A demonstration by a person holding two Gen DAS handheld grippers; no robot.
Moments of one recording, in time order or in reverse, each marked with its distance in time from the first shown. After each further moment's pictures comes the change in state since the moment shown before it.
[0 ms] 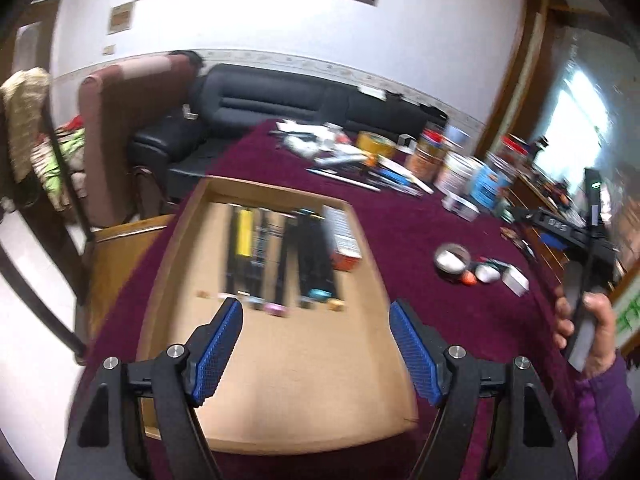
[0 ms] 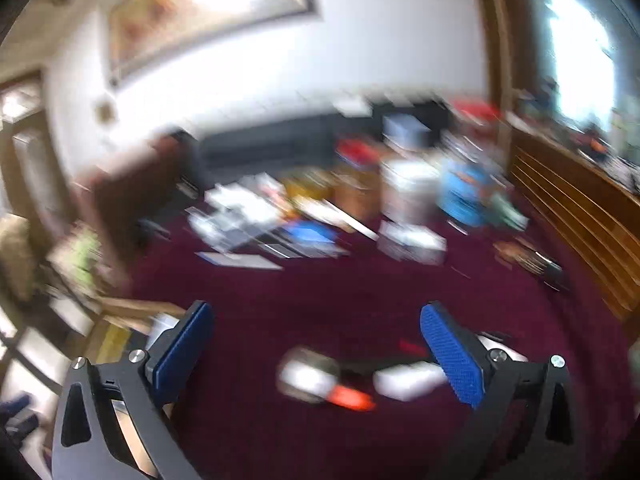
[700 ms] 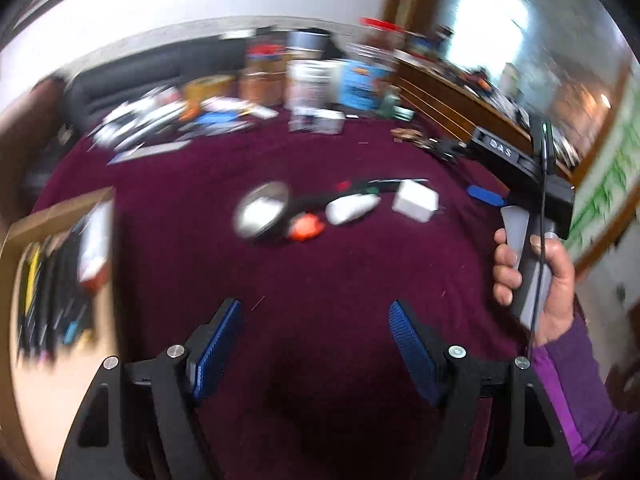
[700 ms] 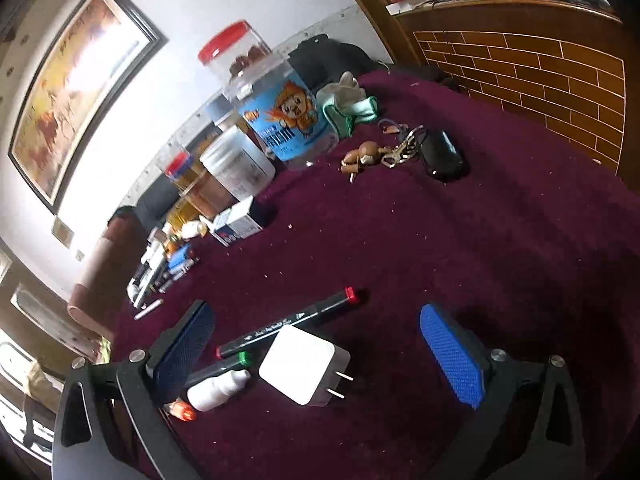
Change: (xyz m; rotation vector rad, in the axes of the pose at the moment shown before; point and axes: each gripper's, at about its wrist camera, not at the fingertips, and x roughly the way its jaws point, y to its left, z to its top) left arm 0.108 -0.217 -0.012 0.358 0.221 -0.208; right arm 0.042 -0.211 -0.040 0.493 -0.011 0.121
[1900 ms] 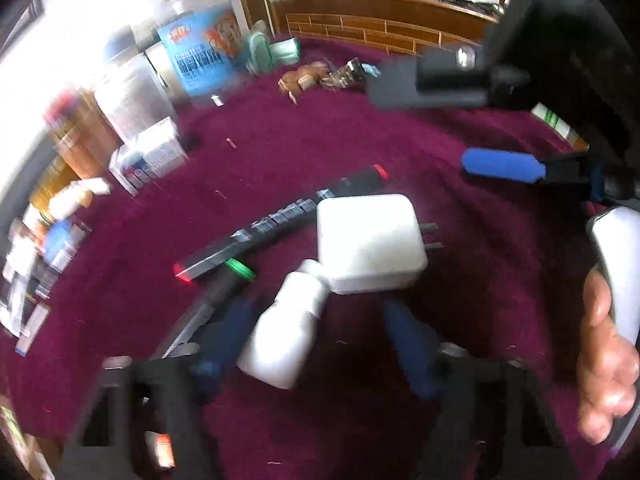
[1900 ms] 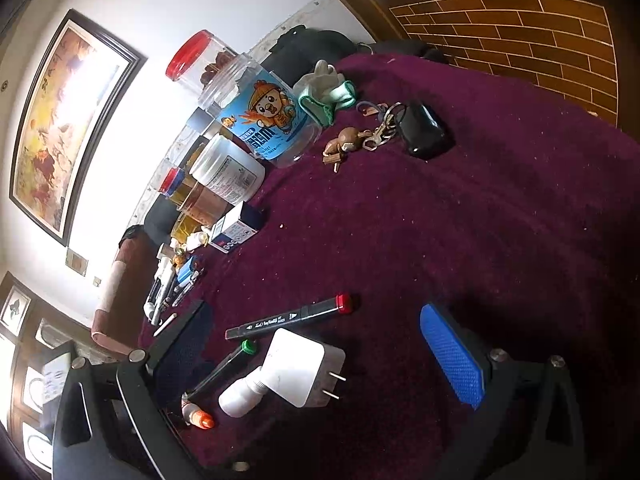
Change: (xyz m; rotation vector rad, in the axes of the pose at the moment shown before) left arm 0.164 -0.087 0.080 0.414 0.188 -0.081; right arm 0.013 -0.022 0.001 0.134 0.057 0.033
